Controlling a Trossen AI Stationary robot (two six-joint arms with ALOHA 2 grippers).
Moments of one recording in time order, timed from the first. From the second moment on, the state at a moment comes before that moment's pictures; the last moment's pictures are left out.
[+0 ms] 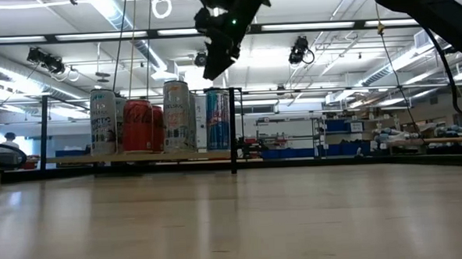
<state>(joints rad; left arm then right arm) 0.00 1.34 1.84 -1.34 -0.11 -0.14 -0.34 2.17 2.30 -1.02 0.06 -0.32</state>
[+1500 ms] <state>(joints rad) 0.00 1.34 1.84 -1.36 -0.11 -0.14 -0.35 2.16 2.23 -1.10 0.08 -0.29</state>
